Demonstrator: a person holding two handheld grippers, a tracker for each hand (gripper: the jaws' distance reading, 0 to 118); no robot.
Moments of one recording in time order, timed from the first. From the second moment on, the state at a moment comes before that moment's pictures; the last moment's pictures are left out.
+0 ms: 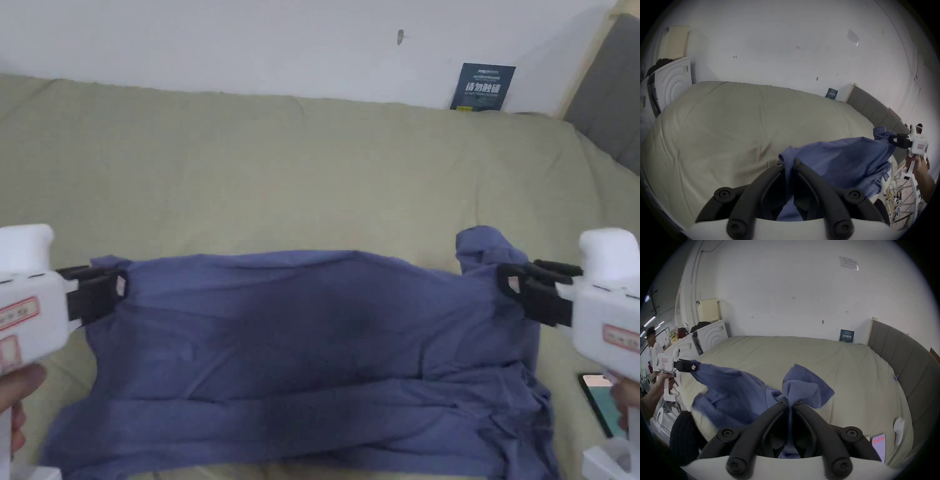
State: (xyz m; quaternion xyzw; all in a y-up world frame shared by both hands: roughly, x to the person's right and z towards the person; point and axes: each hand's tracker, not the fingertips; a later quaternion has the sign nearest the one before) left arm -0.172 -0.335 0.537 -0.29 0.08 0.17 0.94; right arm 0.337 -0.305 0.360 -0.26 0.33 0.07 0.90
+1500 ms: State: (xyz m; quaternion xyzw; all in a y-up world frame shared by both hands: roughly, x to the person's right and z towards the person) left arm -0.255 -0.526 0.625 -0.28 -0.19 0.59 0.74; right arm 0.348 -0.362 0.527 -0.37 0.27 -0.11 0.88
